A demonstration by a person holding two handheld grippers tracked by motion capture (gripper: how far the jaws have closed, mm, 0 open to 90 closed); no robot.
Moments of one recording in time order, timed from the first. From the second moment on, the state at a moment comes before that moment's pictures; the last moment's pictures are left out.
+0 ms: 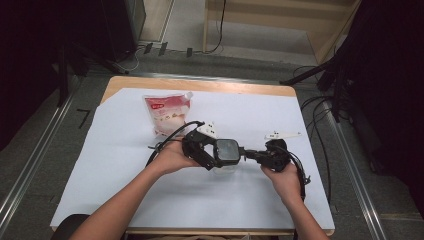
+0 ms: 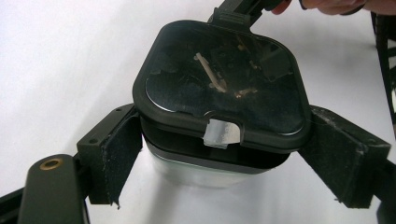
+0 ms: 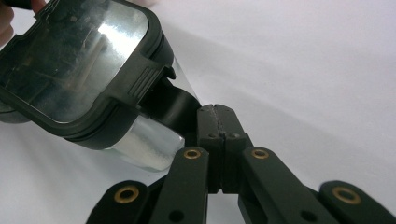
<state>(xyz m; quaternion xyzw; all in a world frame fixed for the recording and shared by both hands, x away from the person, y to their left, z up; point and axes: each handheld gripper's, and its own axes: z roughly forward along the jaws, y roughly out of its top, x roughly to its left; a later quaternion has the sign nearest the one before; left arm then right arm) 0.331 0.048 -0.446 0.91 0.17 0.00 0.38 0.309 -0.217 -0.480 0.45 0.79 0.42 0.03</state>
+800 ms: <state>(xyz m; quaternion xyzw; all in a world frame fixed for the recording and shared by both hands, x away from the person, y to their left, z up) 0.328 0.043 -0.422 0.91 0.14 -0.02 0.38 0.308 -0.215 -0.481 0.45 0.79 0.42 0.03</state>
